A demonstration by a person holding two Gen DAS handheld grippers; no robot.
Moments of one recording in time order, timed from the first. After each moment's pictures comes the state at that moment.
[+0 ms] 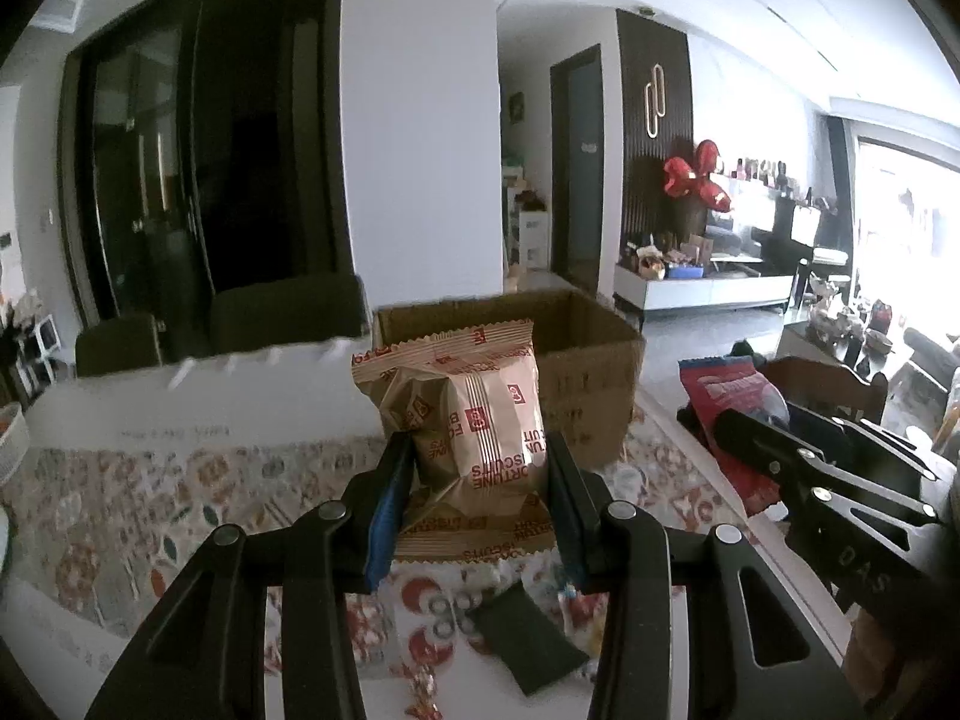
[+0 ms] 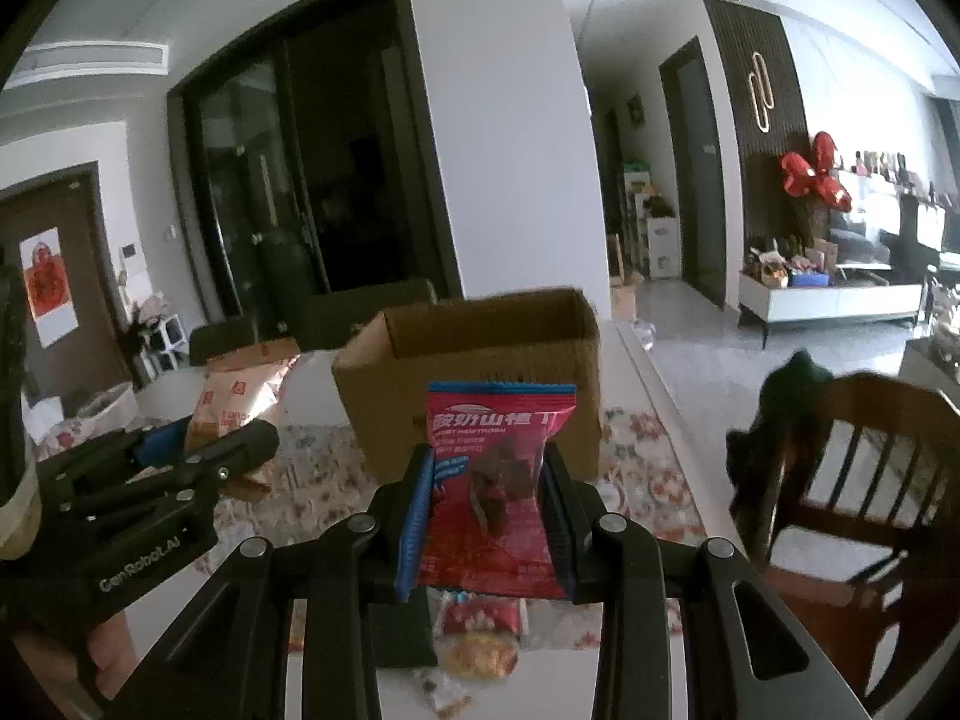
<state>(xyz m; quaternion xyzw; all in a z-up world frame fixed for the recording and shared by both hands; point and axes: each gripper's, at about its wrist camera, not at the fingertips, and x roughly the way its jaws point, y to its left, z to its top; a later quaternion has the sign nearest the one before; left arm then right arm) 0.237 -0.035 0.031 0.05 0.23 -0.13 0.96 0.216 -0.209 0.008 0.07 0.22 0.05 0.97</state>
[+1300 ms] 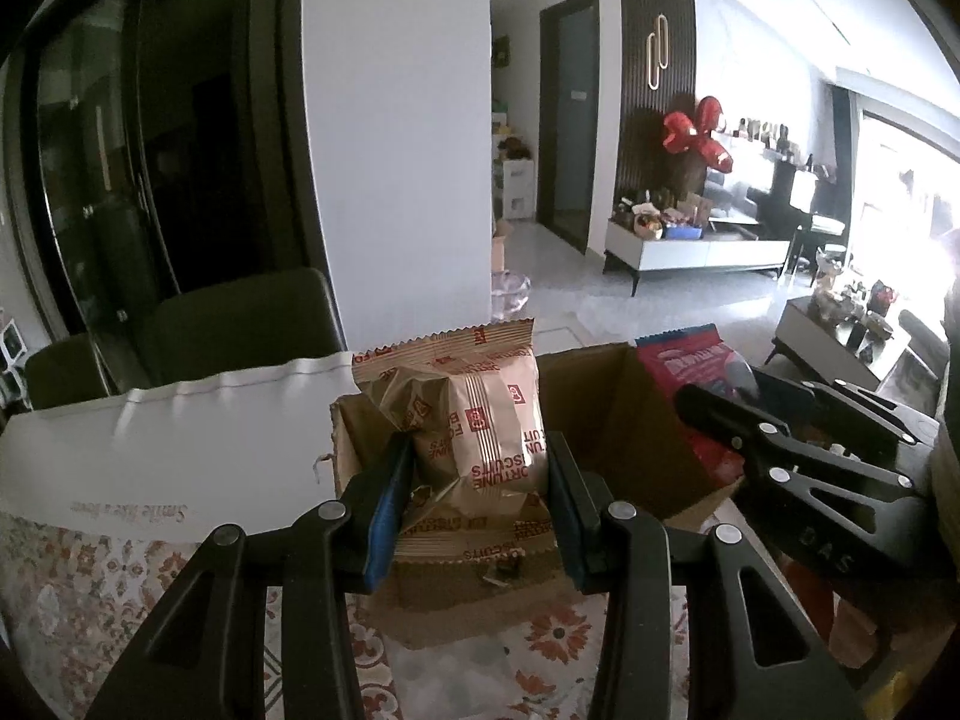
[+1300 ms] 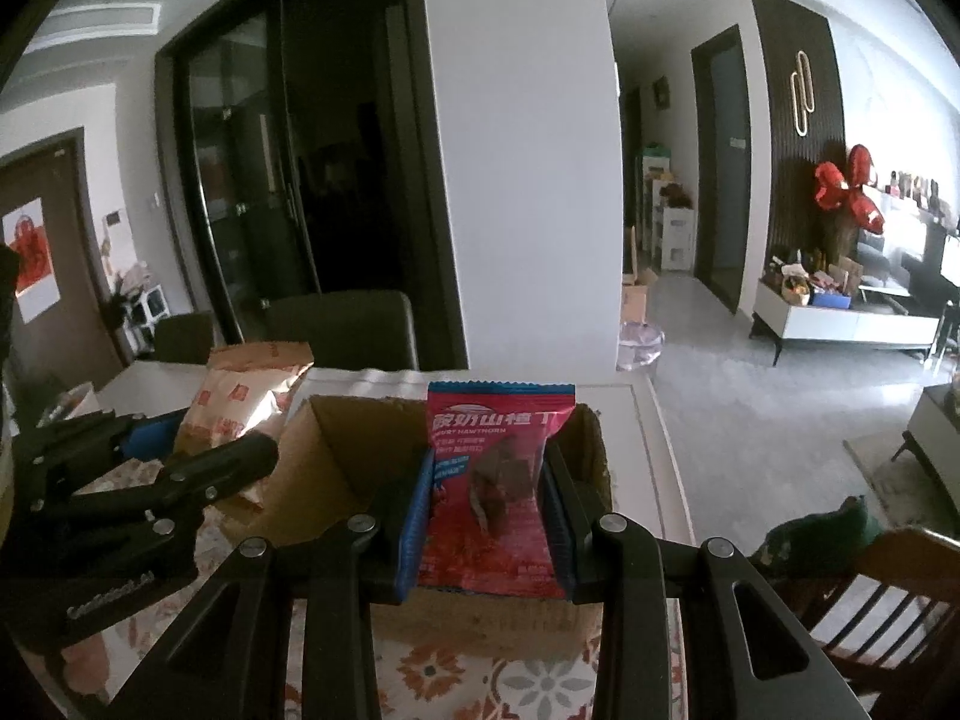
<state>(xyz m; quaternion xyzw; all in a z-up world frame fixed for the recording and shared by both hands) 0.414 -0.063 0.054 0.06 0.31 -0.16 0.94 0.398 -0.238 0.037 0.03 0.28 0.06 0.96</state>
